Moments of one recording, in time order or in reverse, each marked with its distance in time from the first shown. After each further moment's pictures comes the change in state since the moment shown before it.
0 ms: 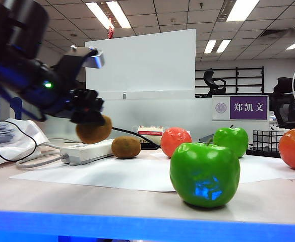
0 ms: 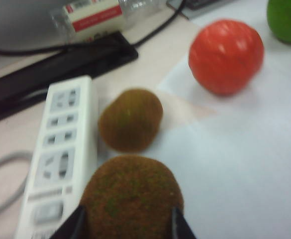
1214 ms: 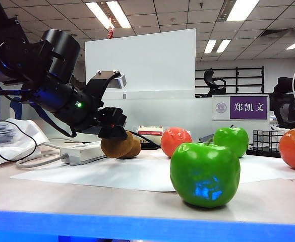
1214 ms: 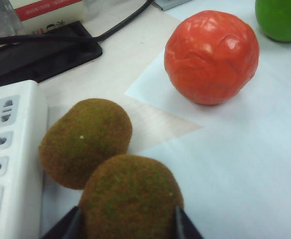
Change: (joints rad) left arm 0.002 0.240 0.195 -0.011 0.102 -0.023; right arm 0.000 0.000 0.000 0.000 0.000 0.000
